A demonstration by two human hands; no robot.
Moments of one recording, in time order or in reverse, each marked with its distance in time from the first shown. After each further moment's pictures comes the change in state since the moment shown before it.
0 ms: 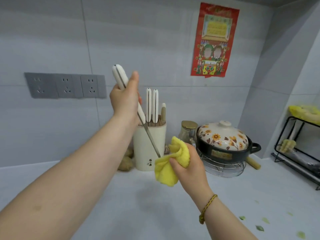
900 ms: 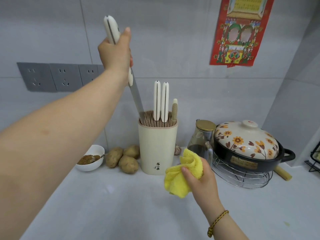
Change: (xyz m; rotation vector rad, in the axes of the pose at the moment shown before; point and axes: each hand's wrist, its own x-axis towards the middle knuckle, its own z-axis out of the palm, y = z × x) left_hand 0.124 -0.001 0.031 0.137 0.019 0.275; right_hand 0.039 0.074 0.021 0.277 0.001 0.192
